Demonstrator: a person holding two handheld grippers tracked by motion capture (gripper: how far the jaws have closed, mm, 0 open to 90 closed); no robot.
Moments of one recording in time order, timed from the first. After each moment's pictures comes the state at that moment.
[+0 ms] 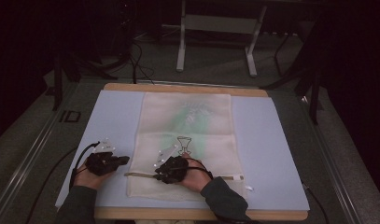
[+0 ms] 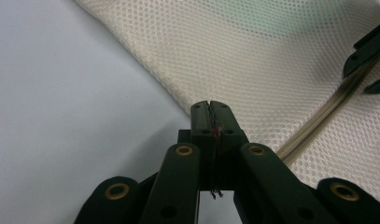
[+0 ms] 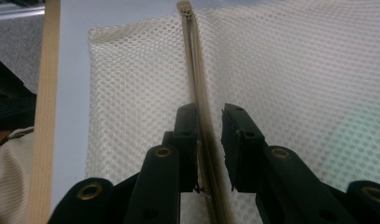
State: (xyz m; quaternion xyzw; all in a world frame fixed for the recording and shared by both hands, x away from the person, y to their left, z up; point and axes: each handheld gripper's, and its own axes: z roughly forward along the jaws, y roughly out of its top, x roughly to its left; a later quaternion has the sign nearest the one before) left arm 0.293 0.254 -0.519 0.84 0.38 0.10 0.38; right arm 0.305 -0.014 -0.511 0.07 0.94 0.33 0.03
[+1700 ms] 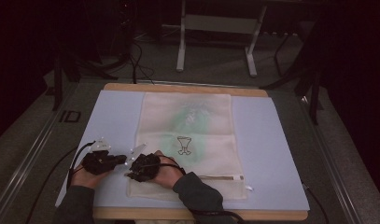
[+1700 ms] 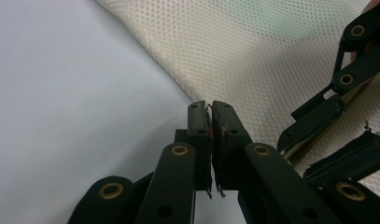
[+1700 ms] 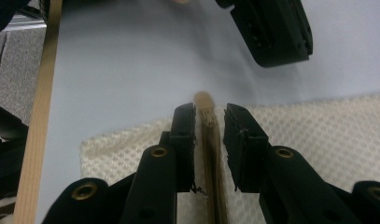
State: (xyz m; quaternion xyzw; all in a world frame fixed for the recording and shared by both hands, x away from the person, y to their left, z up) left arm 0.294 0.265 -0.520 0.82 0.40 0.10 0.39; right arm 0.310 0.066 -0.517 0.05 0.94 0.34 0.01
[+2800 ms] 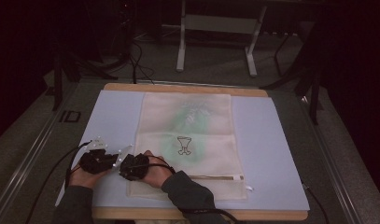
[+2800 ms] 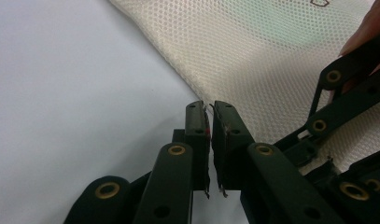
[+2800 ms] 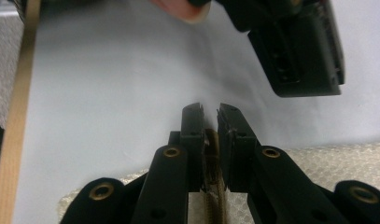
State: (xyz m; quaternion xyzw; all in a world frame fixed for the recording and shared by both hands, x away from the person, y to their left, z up) left arm 0.294 0.272 -0.519 0.81 0.42 0.10 0.40; right arm 0.309 0.098 -0.521 0.04 0.95 0.32 0.03
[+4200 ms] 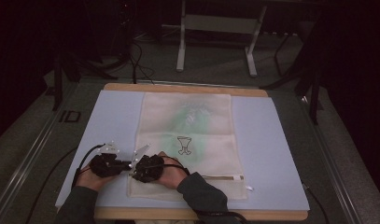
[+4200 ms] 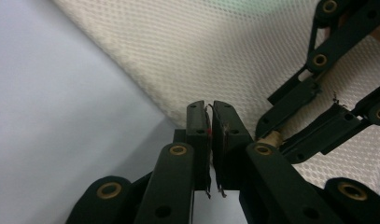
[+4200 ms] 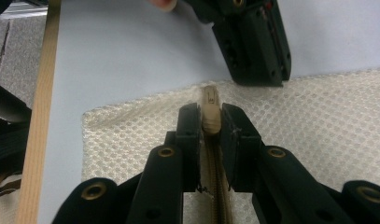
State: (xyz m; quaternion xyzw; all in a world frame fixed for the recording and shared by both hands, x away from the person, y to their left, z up) left arm 0.295 0.244 -0.527 0.85 0.36 0.04 0.37; right arm 0.309 0.055 -0.520 0.05 0.95 0.32 0.00
